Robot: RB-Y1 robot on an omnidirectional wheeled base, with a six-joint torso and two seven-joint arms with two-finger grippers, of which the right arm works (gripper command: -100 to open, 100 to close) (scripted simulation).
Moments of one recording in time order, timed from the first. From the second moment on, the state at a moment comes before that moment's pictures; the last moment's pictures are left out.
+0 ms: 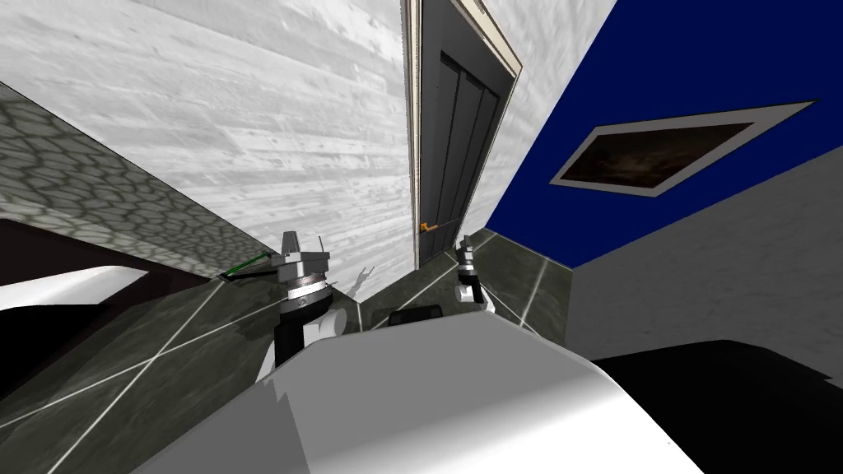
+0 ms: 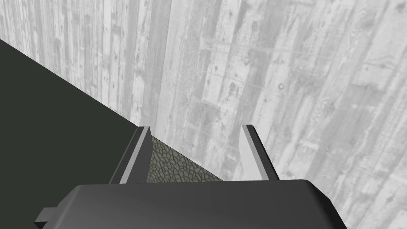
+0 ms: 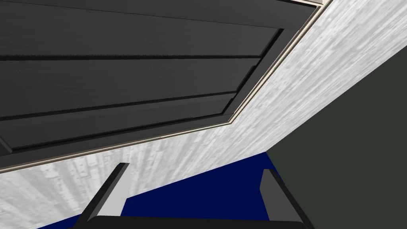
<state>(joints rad) 0.26 -0.08 0.00 -1.65 -0.12 -0.67 0.02</state>
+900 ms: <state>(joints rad) 0.16 -0.11 0.01 -1.37 -0.13 -0.72 -0.01</state>
